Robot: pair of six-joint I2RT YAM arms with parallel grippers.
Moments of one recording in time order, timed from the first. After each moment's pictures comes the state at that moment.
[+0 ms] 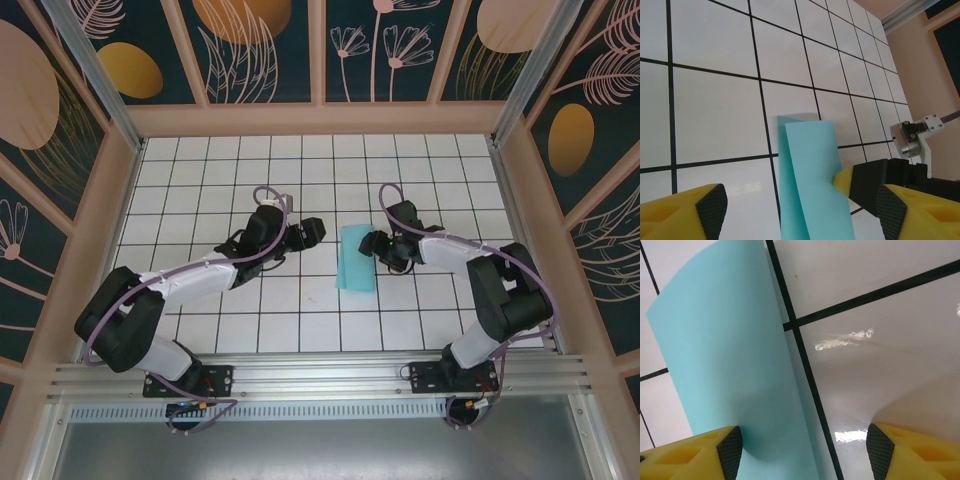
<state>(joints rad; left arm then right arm) -0.68 1.49 0.77 0.21 0.08 -0.82 0.41 1.59 0.80 -0.29 -0.20 0.78</state>
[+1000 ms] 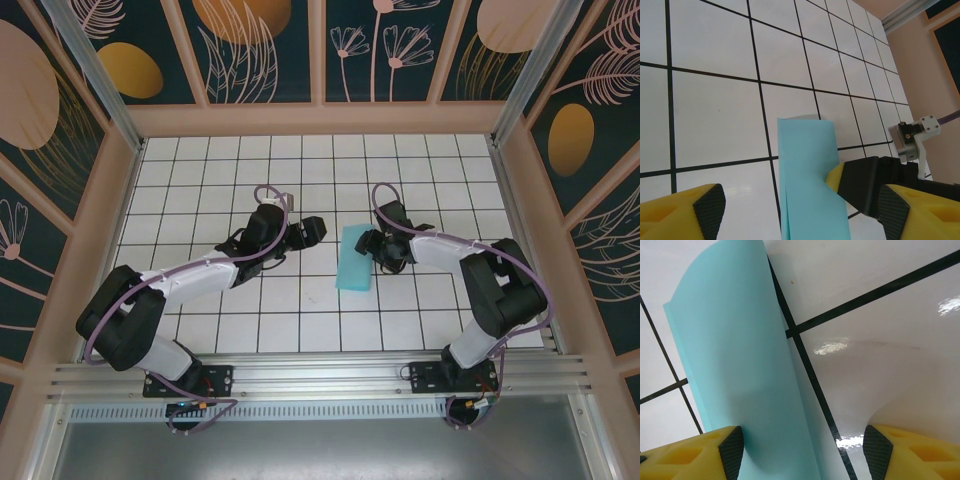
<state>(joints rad) -0.68 1.50 0.78 0.20 0.08 -0.81 0.48 1.63 0.83 -0.30 -0.09 0.91</state>
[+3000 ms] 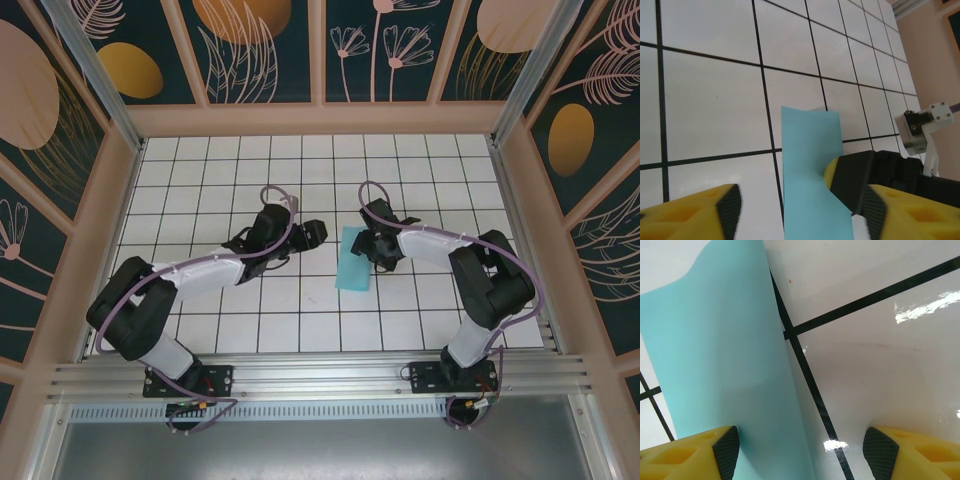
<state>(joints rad) -0.68 1.58 0.81 0.20 0.12 -0.83 0.54 1.71 0.94 -0.42 0.04 0.91</state>
